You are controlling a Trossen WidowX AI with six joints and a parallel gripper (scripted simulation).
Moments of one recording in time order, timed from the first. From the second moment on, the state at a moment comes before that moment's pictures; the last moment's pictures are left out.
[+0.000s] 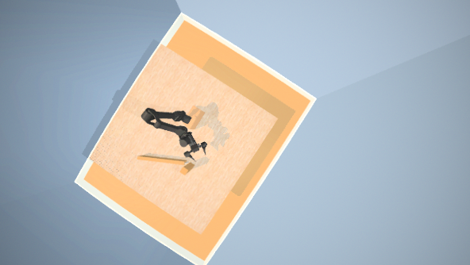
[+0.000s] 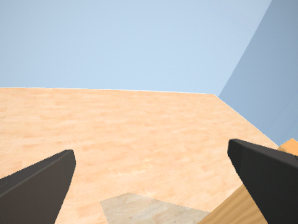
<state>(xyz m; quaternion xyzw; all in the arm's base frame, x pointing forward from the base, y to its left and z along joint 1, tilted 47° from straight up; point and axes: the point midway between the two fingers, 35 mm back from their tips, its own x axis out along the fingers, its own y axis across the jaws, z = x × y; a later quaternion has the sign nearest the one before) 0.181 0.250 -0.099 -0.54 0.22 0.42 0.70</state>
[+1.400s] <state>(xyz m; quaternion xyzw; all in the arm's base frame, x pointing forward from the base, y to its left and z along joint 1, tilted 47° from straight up) 0.250 0.120 -0.072 -0.45 0.28 0.21 0.82</state>
